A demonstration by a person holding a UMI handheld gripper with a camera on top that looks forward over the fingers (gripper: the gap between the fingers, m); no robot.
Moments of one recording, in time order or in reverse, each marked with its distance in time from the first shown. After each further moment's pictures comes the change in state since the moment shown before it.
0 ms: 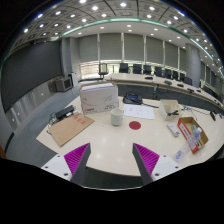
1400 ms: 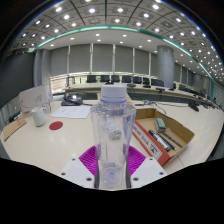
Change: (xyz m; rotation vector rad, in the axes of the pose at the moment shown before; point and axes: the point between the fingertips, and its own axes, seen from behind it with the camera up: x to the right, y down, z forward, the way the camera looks) arm 0.421 0.088 0.140 0.169 0.274 0.095
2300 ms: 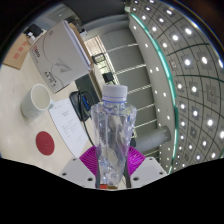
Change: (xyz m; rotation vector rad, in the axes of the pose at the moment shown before) arm -0.253 -0.230 0.117 0.096 0.340 -1.130
